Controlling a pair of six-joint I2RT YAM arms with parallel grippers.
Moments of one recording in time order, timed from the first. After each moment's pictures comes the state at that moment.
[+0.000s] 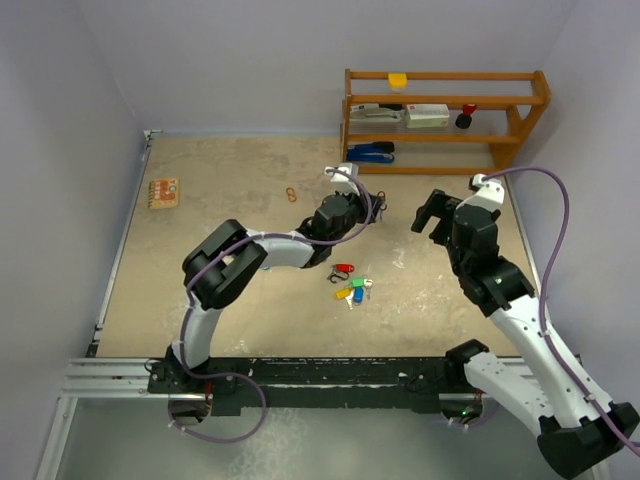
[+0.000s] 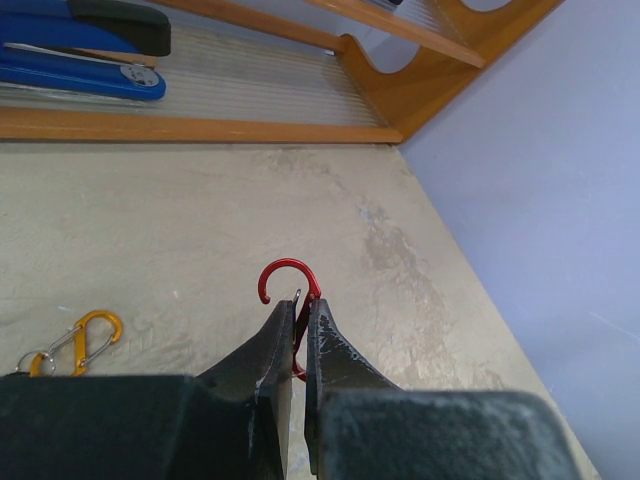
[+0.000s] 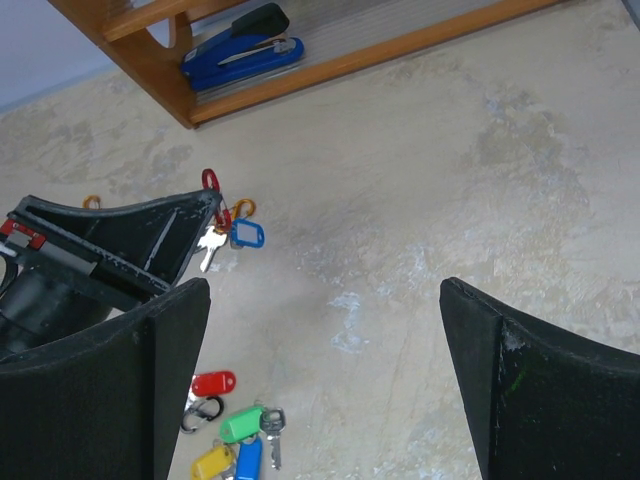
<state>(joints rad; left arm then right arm) -0.83 2.08 1.23 0.80 -0.19 -0.63 0.40 0.82 0.85 -0.42 0.48 0.46</state>
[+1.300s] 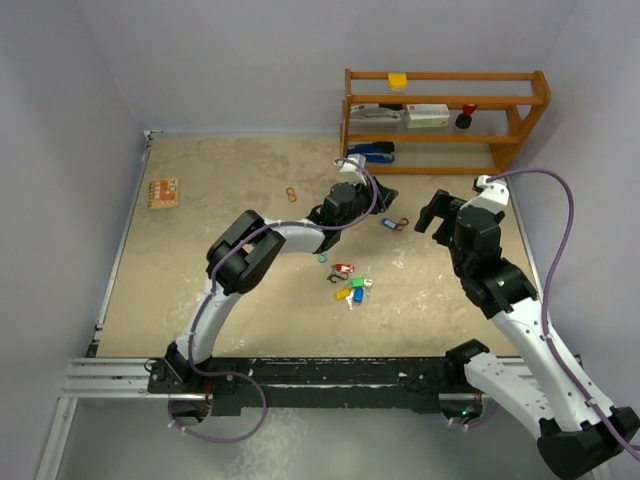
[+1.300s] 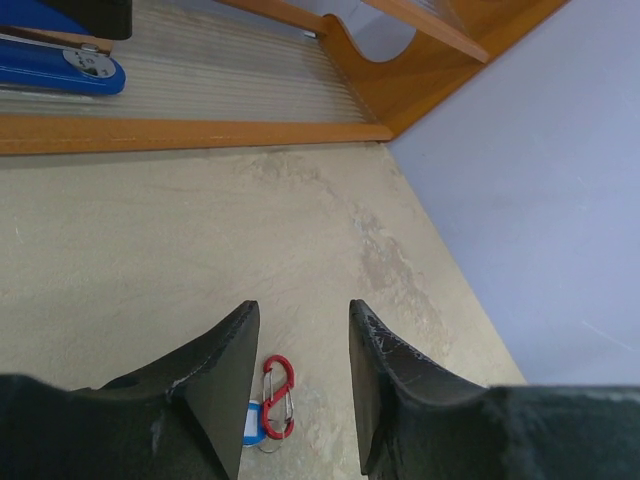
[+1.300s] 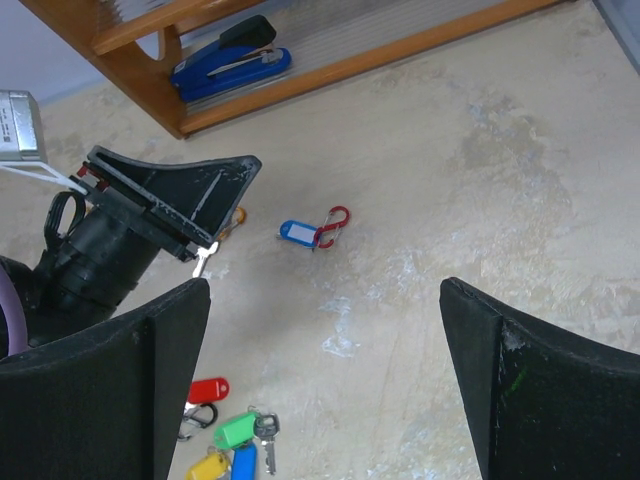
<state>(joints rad) -0.77 2.31 1.49 0.78 -0.03 -0.70 0.40 0.80 0.85 -0.43 0.50 0.45</state>
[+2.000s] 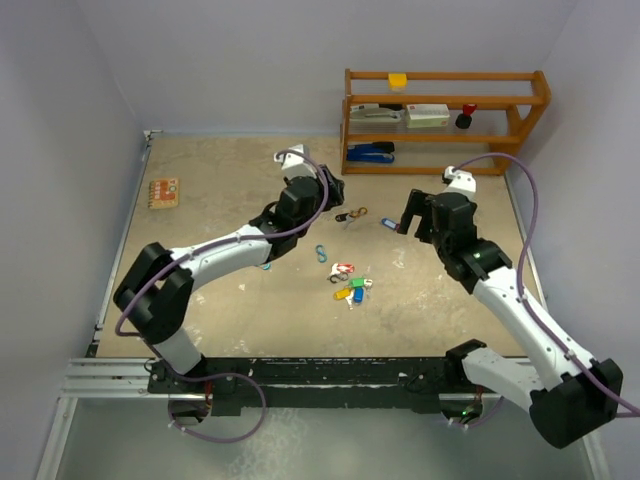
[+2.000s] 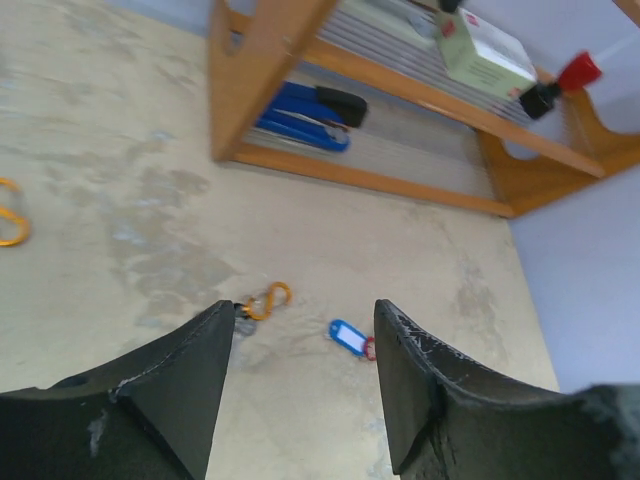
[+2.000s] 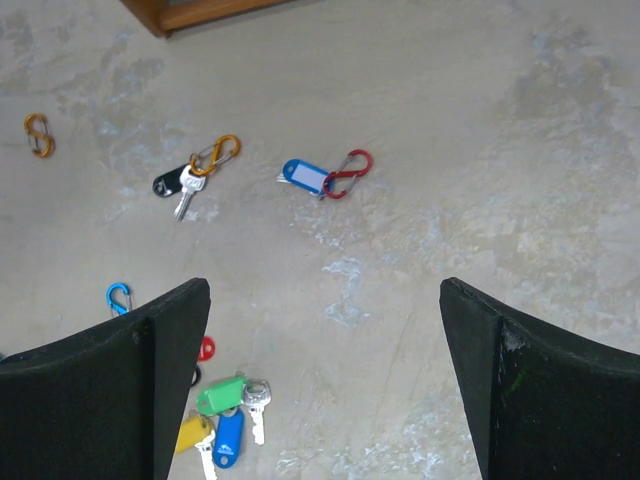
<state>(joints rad) -0.75 1.70 1.12 0.36 -0.39 -0.70 0.40 0.97 0.86 -0.42 0.41 0.43</state>
